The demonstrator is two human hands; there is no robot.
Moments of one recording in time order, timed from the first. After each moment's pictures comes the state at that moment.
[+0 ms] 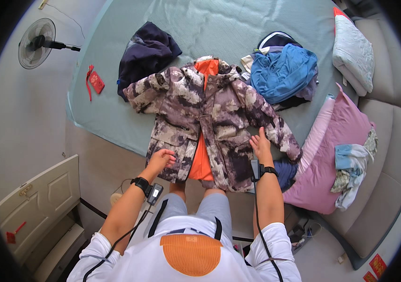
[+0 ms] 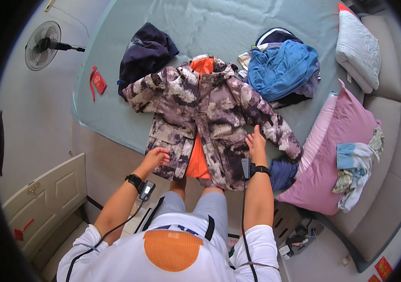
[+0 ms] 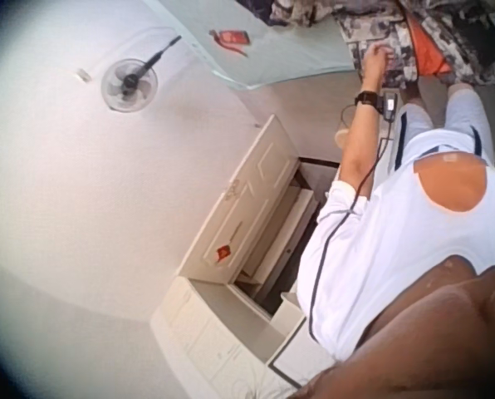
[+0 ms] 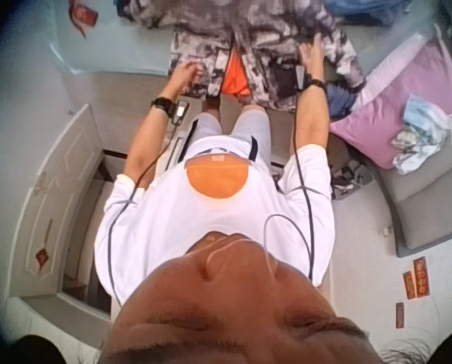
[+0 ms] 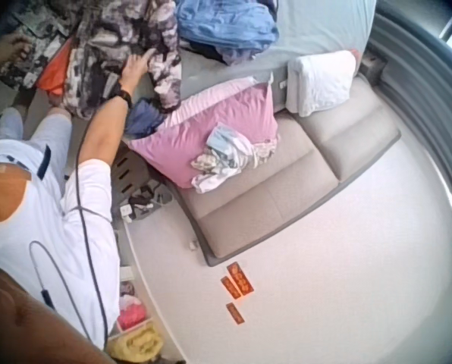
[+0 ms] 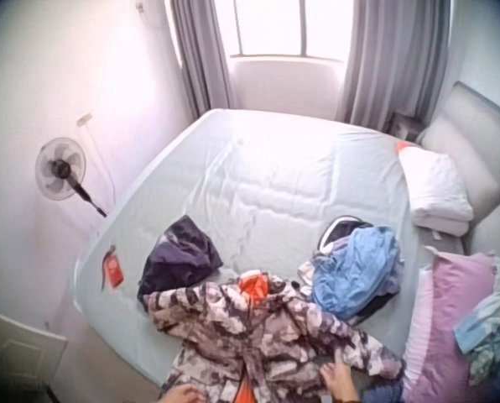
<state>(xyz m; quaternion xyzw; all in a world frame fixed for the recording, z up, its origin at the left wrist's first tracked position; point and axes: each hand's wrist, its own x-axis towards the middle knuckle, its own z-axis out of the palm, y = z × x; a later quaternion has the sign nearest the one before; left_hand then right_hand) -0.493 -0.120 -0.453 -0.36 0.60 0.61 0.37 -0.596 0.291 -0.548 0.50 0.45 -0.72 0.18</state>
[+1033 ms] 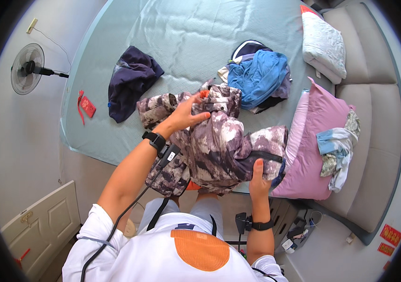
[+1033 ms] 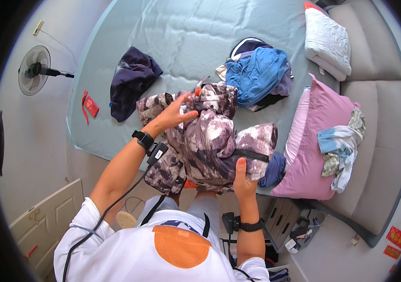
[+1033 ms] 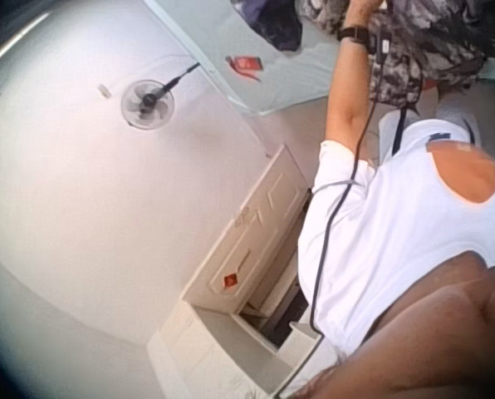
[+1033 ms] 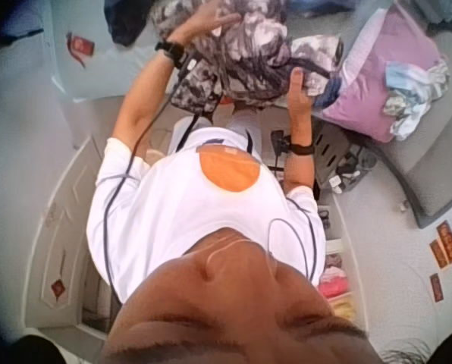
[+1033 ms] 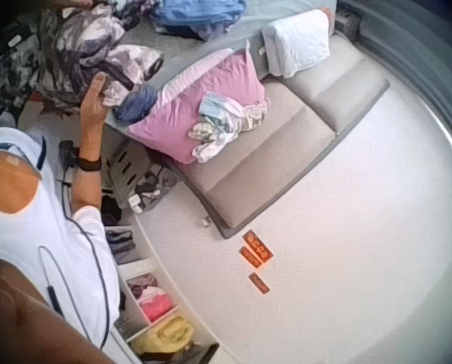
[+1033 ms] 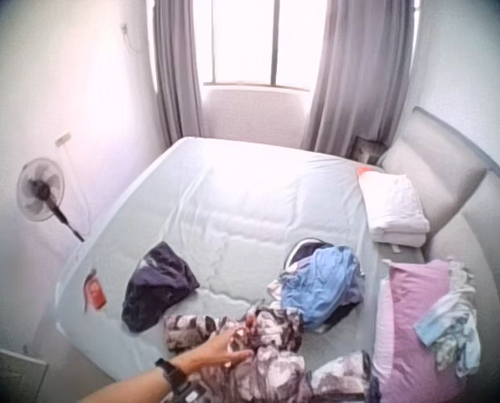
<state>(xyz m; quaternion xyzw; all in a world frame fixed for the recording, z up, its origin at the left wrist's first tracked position) -0.719 -0.005 -0.329 0.14 0.82 0.48 0.26 -0.536 0.228 -0.247 0.16 0.75 -0.63 -0.13</state>
